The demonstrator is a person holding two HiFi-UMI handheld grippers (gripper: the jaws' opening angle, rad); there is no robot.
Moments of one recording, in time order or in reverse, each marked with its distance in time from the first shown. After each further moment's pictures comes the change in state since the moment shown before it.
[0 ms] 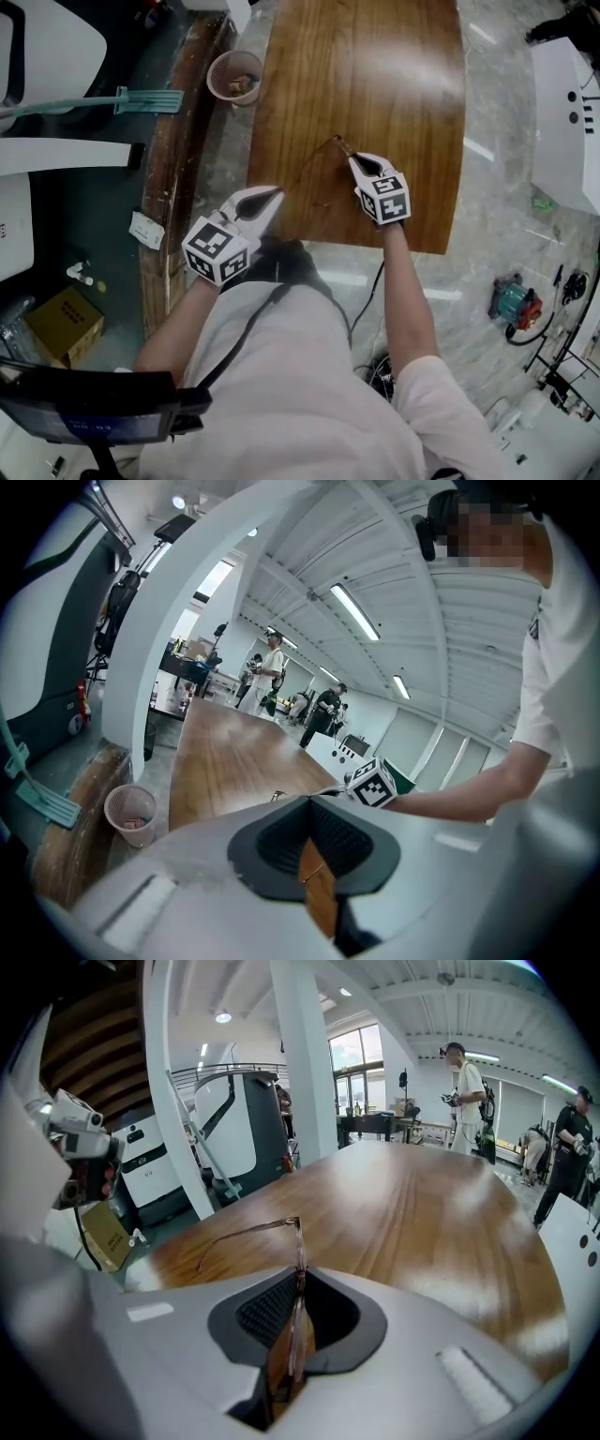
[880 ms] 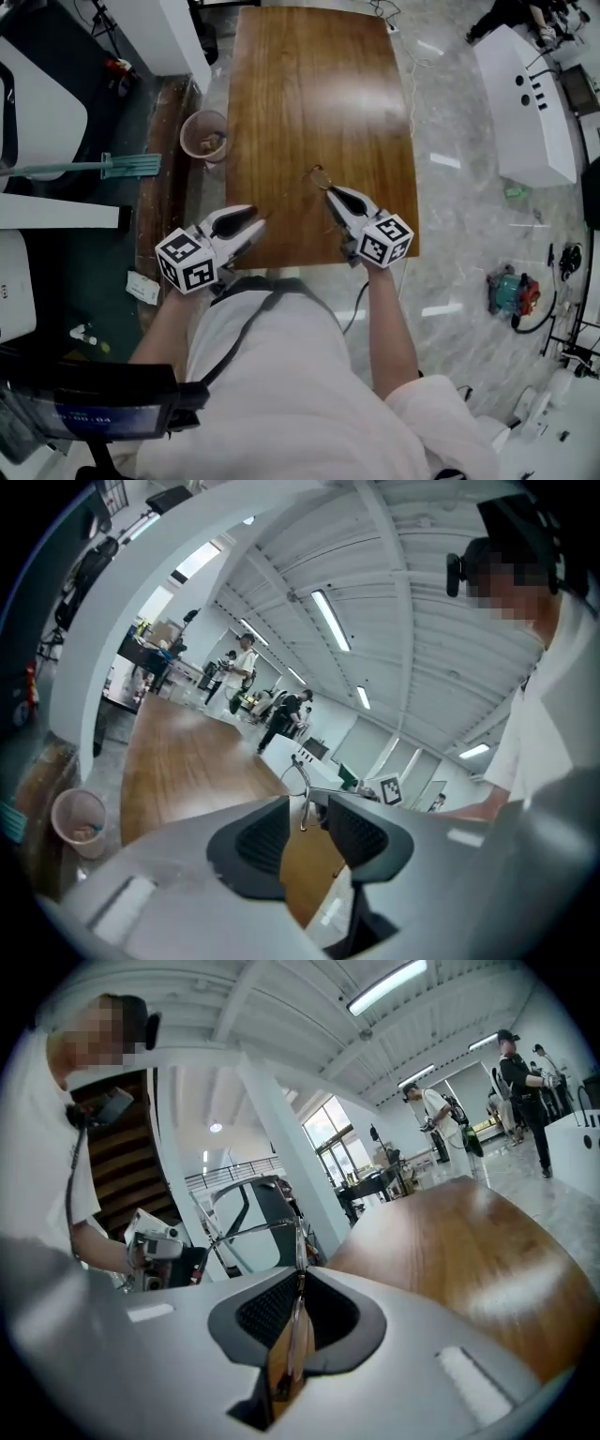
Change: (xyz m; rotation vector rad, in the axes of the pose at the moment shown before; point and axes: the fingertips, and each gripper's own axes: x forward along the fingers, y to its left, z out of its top) left arm -0.018 -0.036 0.055 -0.026 0.013 -0.283; right arm -0.138 0.048 0.085 0.285 -0.520 0.191
